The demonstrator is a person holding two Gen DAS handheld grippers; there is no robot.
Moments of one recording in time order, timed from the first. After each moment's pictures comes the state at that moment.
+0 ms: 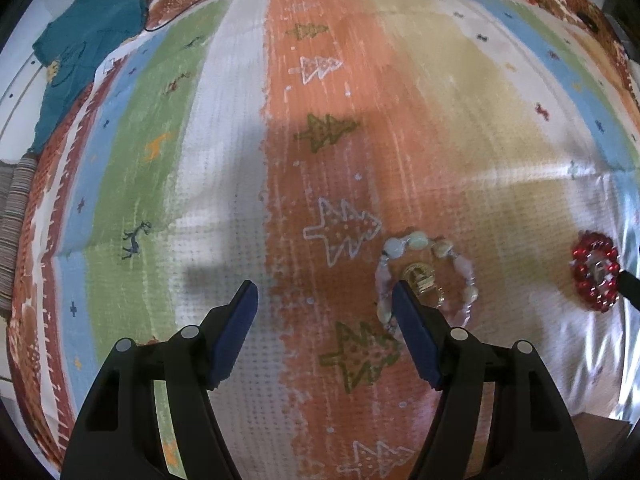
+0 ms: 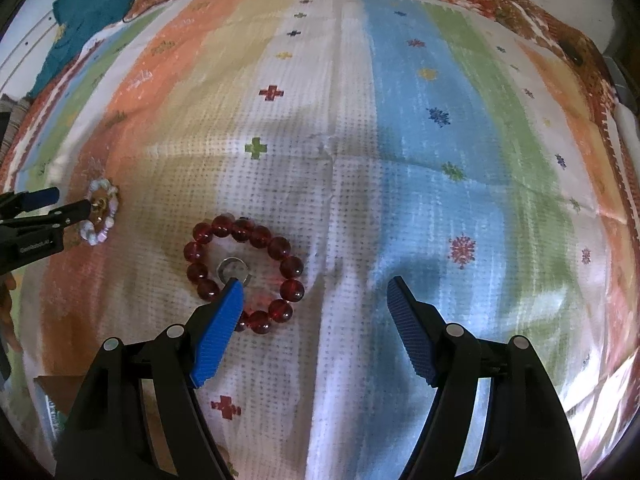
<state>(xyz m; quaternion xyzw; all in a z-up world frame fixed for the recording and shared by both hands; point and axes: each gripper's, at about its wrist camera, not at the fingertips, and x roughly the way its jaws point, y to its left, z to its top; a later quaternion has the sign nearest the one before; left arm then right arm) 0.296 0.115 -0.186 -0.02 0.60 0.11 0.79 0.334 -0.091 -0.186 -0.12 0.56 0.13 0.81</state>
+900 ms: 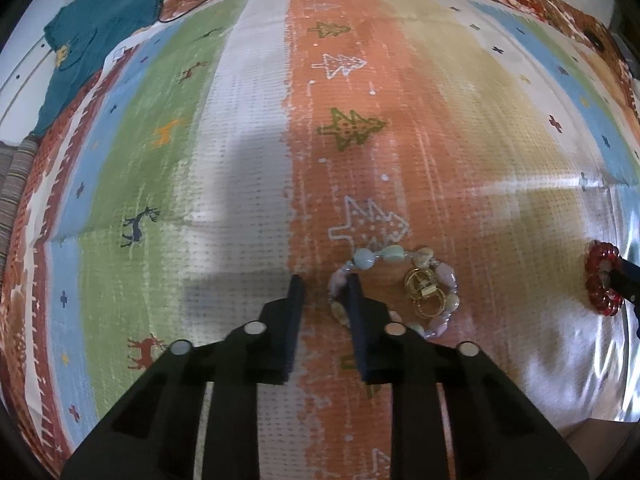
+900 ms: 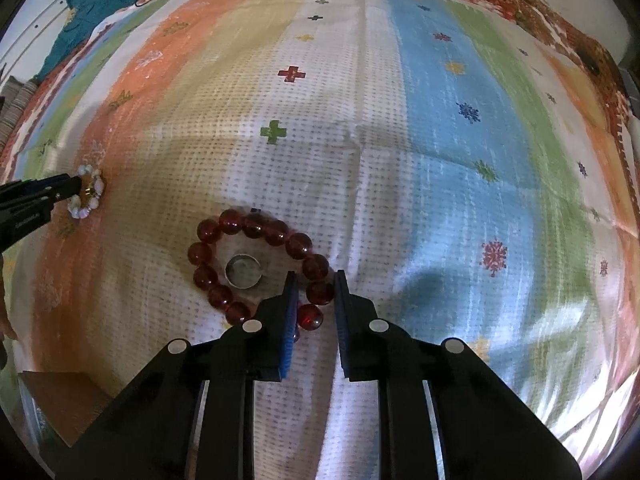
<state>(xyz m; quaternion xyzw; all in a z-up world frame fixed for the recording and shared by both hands) 0.289 0.131 -0.192 -0.04 0.58 0.12 0.81 0.335 -0.080 -0.202 -0.14 0.56 0.15 0.80</state>
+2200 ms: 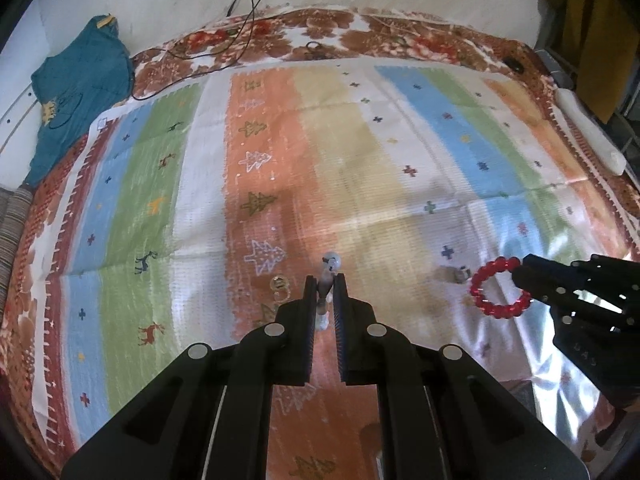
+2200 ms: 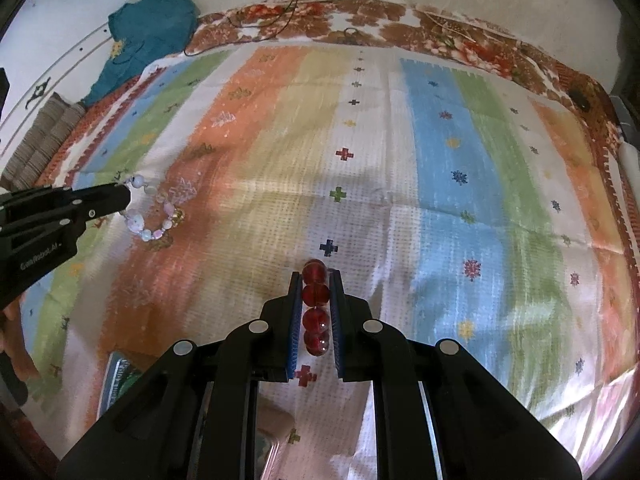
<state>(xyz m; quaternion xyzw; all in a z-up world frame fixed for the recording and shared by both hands) 0.242 0.063 -0.084 -0.04 0.49 0.04 0.87 0.272 -0.073 -0.116 -0.11 0.48 0.20 0.85</state>
